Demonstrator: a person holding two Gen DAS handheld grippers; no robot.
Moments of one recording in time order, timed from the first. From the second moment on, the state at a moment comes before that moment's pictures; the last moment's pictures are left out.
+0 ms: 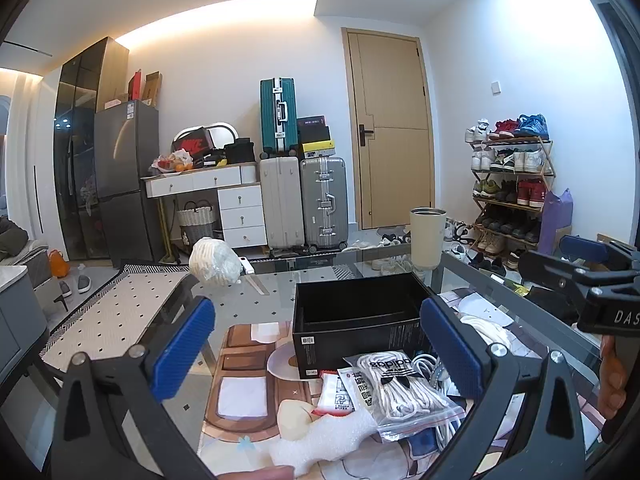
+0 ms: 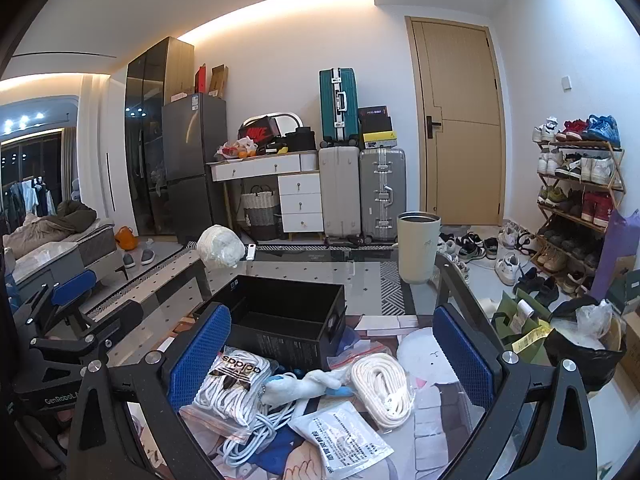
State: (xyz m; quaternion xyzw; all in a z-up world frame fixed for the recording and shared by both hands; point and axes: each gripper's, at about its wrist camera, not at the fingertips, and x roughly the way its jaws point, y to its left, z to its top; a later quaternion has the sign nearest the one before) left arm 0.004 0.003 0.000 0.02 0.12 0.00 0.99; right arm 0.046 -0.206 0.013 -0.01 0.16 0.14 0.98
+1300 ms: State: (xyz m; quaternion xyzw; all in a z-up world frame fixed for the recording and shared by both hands) left arm 0.007 0.003 -0.003 0.02 0.13 0.00 0.99; right arm 0.042 -0.203 0.015 -0.01 0.17 0.15 0.97
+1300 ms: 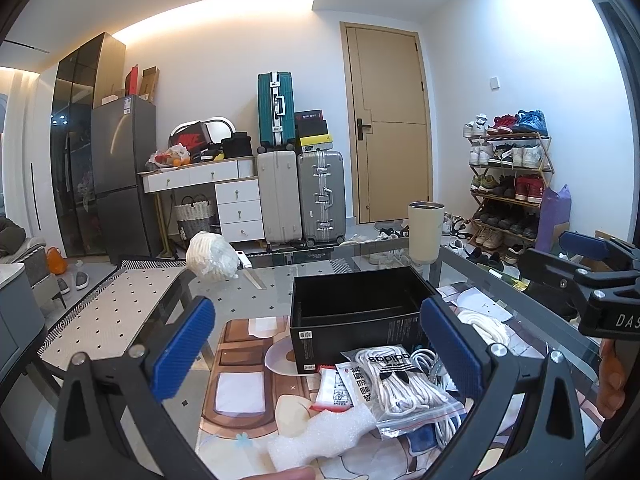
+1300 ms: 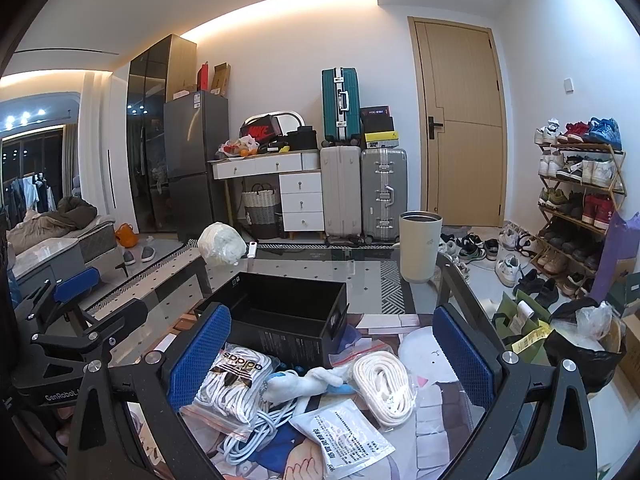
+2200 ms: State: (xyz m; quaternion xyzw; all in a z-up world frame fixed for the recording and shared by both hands) left arm 0.056 0.015 0.002 0.03 0.24 0.00 0.97; right arm 0.065 -0.201 0.024 -0.01 0.22 0.15 0.97
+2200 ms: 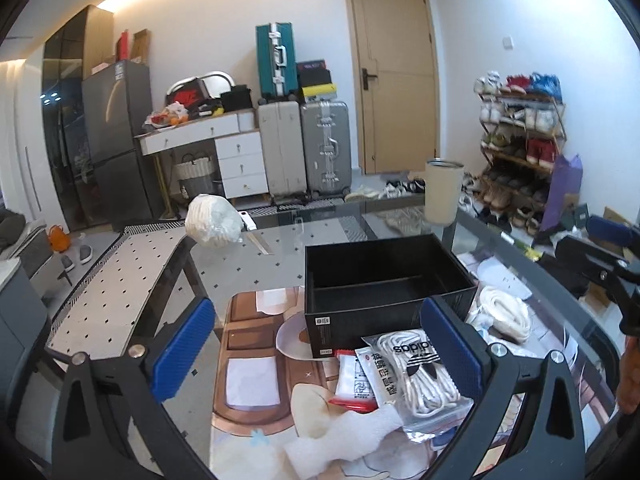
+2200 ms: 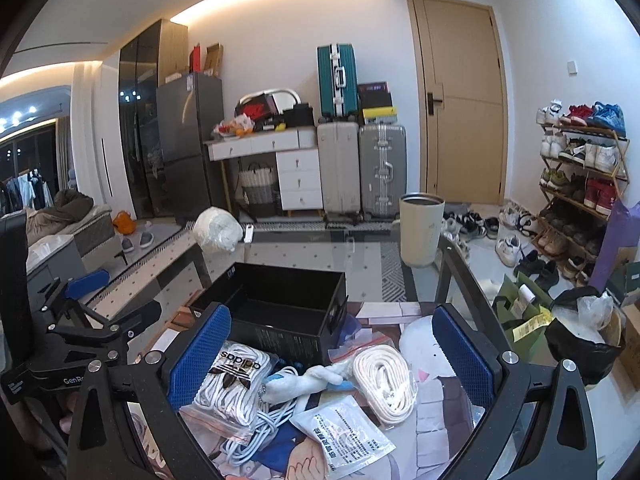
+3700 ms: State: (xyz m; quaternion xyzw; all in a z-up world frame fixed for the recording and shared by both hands) left arm 0.062 0.000 -0.078 0.15 0.48 -0.16 0.85; right arm 0.179 -0.208 -0.100 -0.13 0.52 0.19 0.82
